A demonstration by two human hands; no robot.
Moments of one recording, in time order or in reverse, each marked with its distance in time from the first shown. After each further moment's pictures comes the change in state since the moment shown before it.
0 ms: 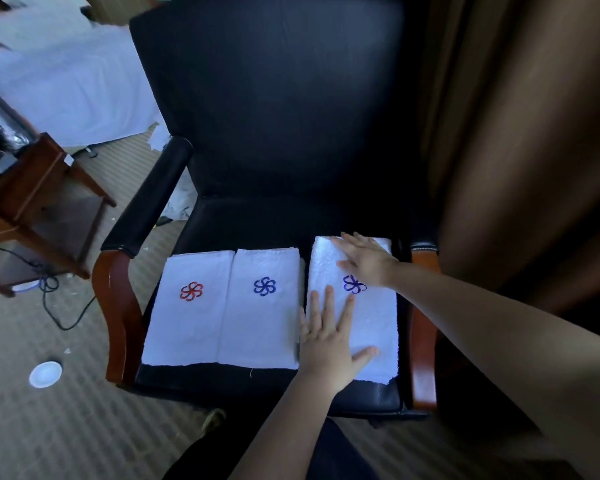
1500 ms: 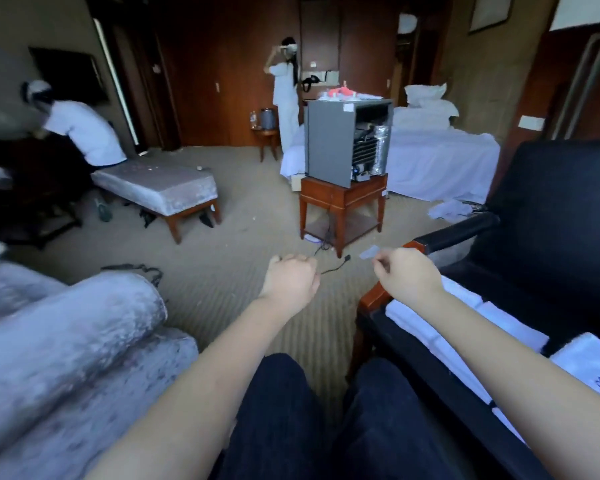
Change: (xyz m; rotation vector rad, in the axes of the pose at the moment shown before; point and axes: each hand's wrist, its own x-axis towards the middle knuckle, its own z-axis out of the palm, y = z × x) left_hand -0.419 -0.110 -0.200 0.325 0.493 -0.876; right_hand -0.226 -0.396 0.005 -0.080 0.357 -0.746
